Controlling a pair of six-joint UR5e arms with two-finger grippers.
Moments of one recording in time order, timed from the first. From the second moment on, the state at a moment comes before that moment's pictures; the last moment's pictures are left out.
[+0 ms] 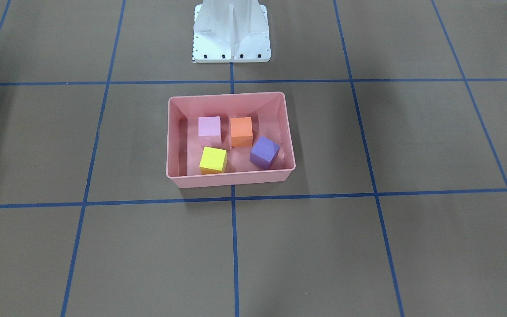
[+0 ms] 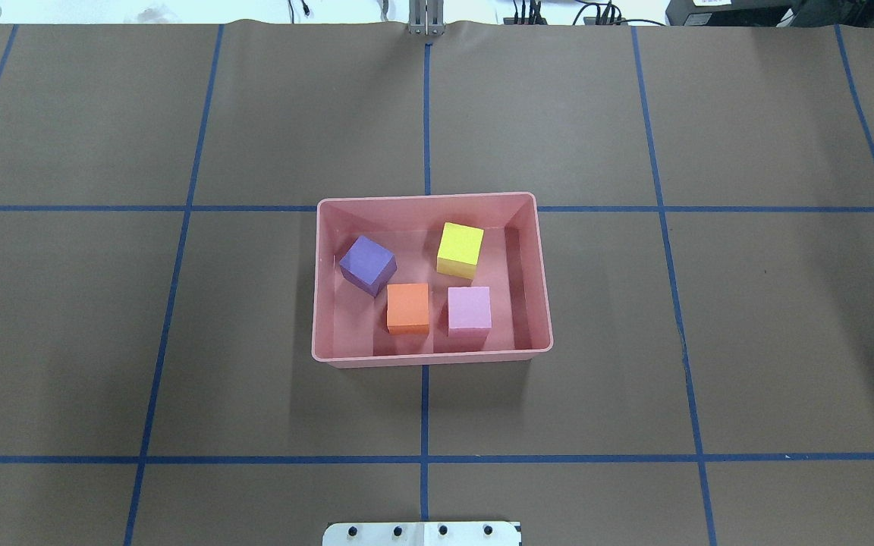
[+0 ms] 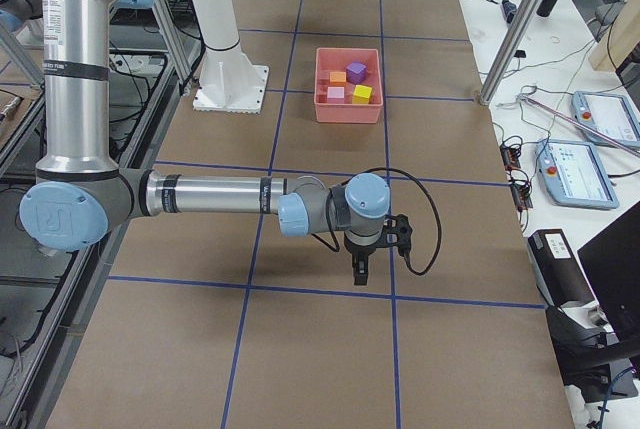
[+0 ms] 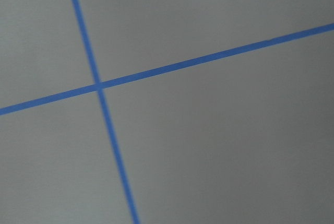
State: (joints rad) left arm -1.46 -1.51 -1.79 -1.58 -2.35 0.07; right arm 1.47 -1.61 1.63 -1.47 2.35 0.09
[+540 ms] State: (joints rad) left arm -1.47 -1.54 -1.70 -1.57 -2.34 0.00; right arm 1.52 -1.52 1.63 -1.69 2.34 -0.09
